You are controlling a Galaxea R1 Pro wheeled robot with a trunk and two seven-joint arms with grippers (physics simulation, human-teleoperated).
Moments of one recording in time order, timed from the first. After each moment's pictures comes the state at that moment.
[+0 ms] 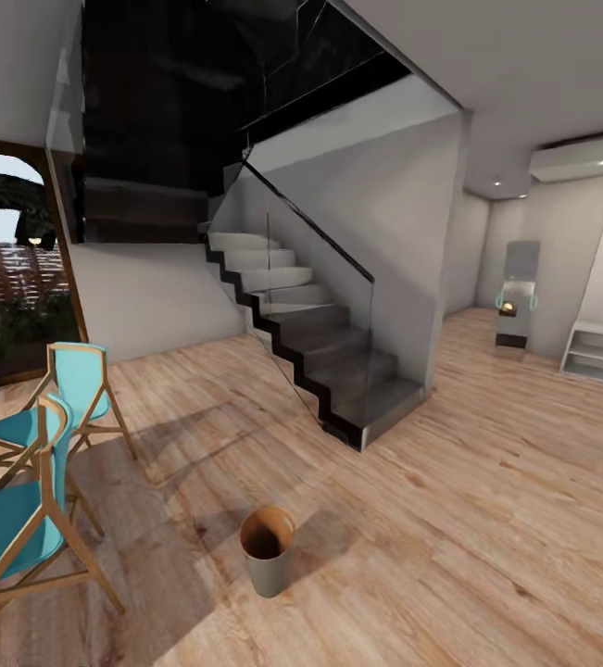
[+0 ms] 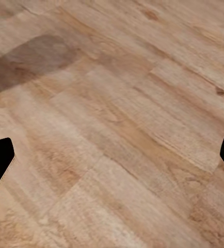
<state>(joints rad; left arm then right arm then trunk) -0.11 0.02 0.00 -0.45 0.07 -0.37 -0.12 -0.04 -0.02 0.03 -0.65 -0.01 -0.21 -0.16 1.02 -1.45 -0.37</state>
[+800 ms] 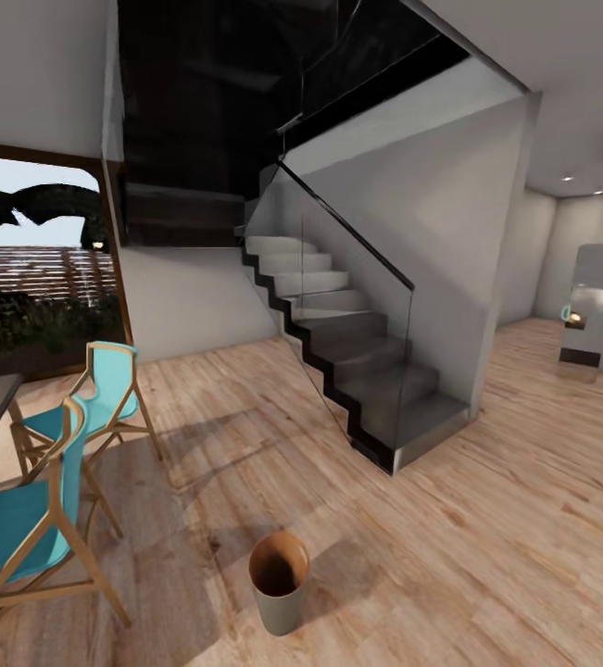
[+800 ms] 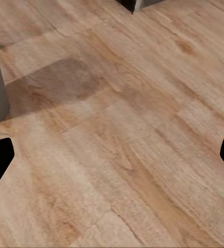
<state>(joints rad) -0.11 0.03 0.00 -0.45 0.07 -0.37 -0.12 -0.04 -0.02 0.05 -0.65 0.00 -0.21 -0.15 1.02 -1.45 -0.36</state>
